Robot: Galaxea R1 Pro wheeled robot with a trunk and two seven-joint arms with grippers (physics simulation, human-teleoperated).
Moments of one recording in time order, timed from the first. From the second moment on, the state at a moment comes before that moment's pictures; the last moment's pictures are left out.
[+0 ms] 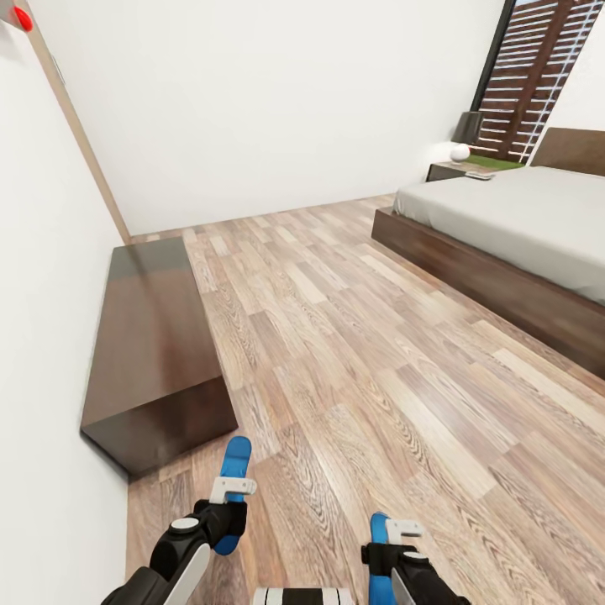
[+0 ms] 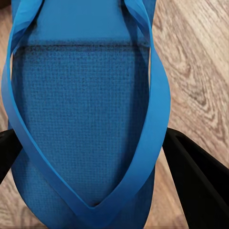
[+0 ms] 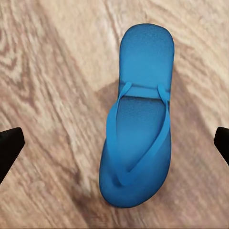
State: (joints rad) left arm -0.22 0.07 -0.39 -1.30 0.39 0.61 0.29; right arm -0.43 0.12 -0.11 -0.45 0.08 0.22 -0.07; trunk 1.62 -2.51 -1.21
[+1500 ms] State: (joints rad) left arm -0.22 0.08 -0.39 -1.30 0.39 0.61 0.29; right arm -0.51 0.11 -0.12 -0.44 0.06 0.29 -0.08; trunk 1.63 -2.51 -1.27
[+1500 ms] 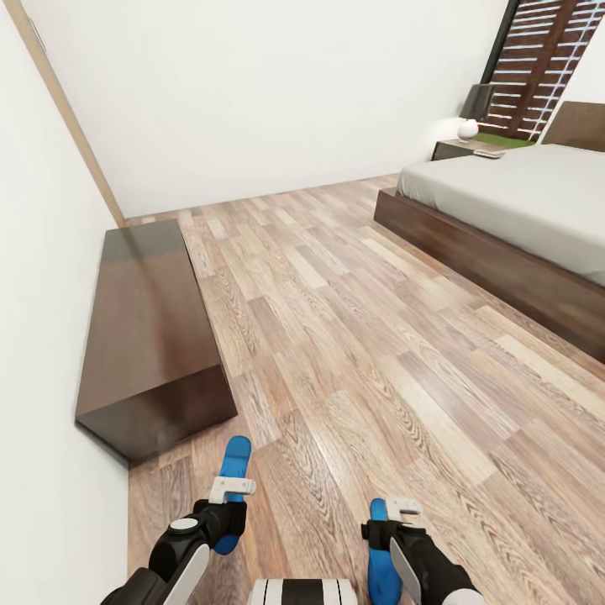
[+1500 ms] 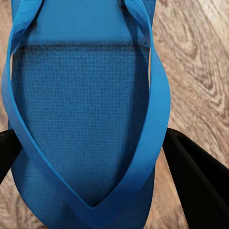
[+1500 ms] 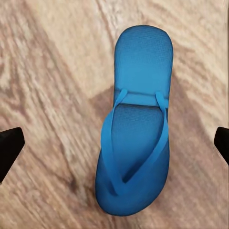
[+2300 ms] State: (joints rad) left arm -0.22 0.08 -0.39 -1.30 0.39 0.60 0.29; right arm -0.56 0.10 -0.12 -0.43 0.06 0.29 -0.08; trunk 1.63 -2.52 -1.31
